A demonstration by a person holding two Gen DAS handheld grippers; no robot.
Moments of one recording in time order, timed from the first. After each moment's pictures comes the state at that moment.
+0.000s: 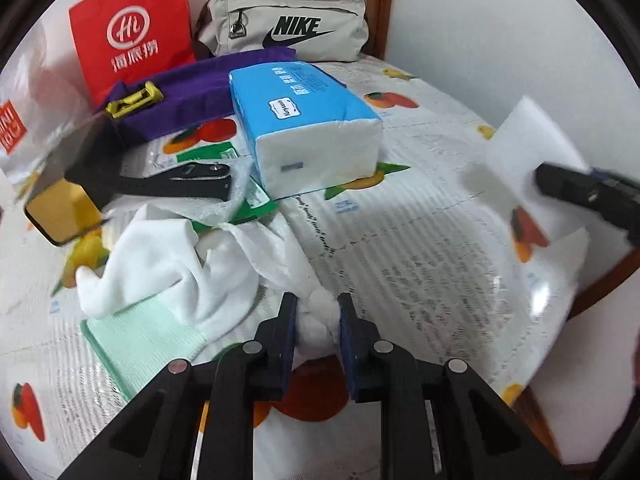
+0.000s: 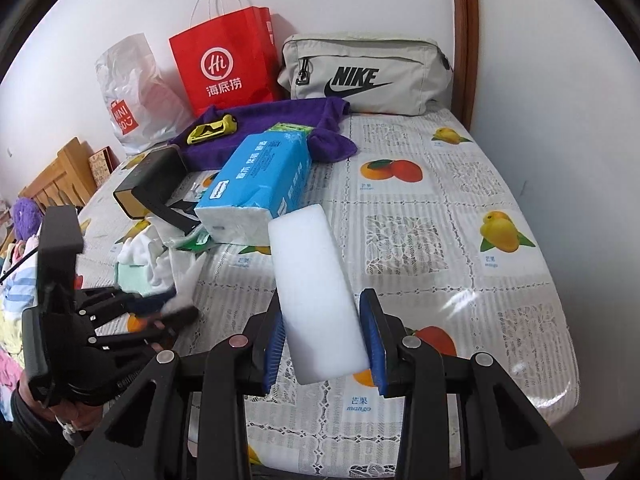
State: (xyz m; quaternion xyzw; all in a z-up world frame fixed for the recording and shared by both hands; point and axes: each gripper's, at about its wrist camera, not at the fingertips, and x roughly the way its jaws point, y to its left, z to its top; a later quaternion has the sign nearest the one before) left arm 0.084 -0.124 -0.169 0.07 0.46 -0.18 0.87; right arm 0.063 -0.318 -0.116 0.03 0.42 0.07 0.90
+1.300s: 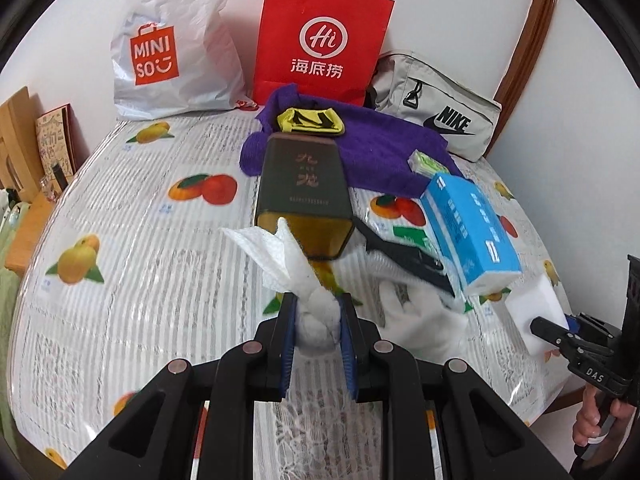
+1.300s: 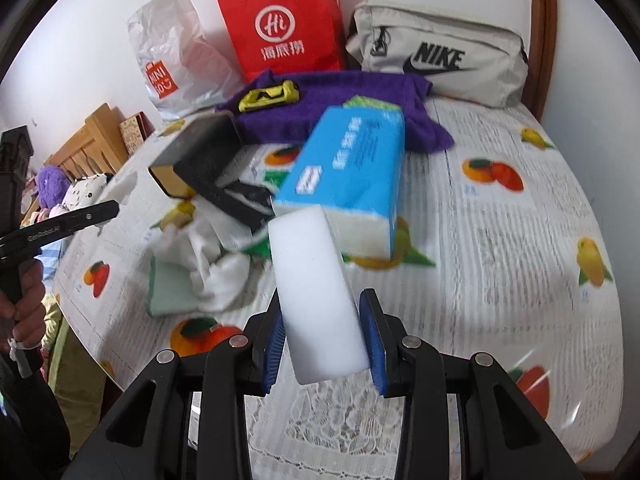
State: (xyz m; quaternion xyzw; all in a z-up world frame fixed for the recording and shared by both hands) left arm 0.125 0.058 -0.103 -0.07 0.43 -0.06 0.90; right arm 0.109 -0.239 -0.124 0.01 0.46 0.15 0.88
